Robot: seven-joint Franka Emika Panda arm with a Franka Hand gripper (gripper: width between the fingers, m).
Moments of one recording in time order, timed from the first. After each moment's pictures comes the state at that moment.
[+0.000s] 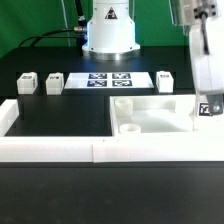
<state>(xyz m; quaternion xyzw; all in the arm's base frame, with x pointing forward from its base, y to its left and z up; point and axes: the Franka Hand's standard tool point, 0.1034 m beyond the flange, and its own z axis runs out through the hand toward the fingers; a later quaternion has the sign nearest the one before) 0.625 0.123 0.074 -0.59 0.80 0.06 0.10</state>
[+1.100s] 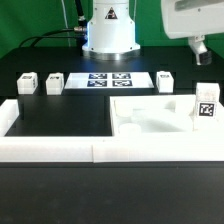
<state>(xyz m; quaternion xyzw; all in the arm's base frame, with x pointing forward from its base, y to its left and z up) 0.576 0.140 0.109 -0.89 0.43 -0.03 0.12</state>
